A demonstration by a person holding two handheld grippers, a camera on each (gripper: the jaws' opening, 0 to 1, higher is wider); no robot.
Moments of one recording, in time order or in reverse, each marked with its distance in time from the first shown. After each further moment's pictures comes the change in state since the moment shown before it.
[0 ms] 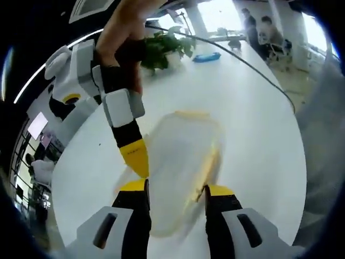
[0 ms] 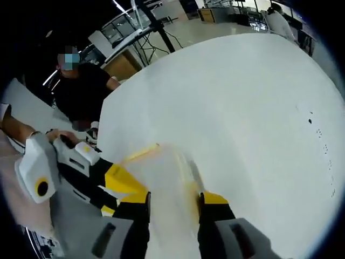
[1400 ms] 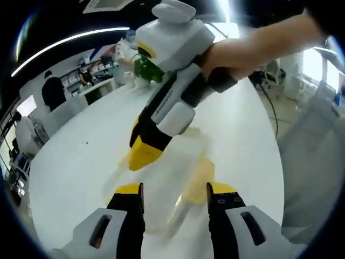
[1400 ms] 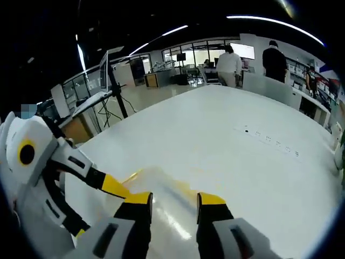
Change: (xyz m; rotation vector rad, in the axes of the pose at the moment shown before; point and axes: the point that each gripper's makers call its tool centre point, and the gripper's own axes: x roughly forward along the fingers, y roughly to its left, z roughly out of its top) left arm -0.017 -0.005 0.009 -0.131 -0.115 -0.184; right arm -0.027 0.004 0.007 0.157 -0.627 -0.459
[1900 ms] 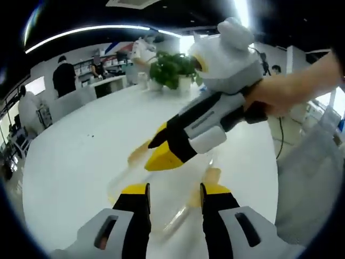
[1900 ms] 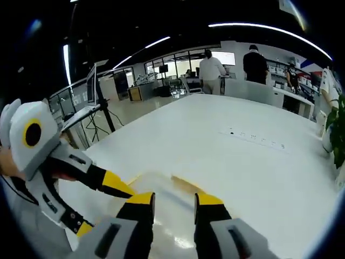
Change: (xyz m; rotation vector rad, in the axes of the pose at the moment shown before) left arm -0.007 0.008 0.014 -0.194 -0.078 -0.003; right arm -0.014 0.002 0.003 0.079 -0.119 -0.137
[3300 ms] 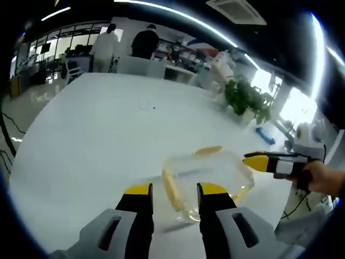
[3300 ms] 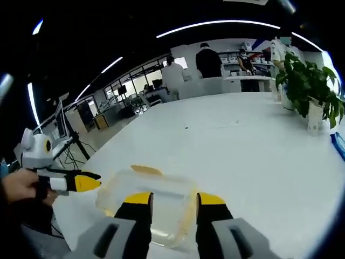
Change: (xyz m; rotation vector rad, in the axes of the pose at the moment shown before) left arm -0.040 0.073 -0.019 -0.508 -0.058 0.338; right arm -0.061 -0.038 -0.029 0.258 -0.128 -0.208
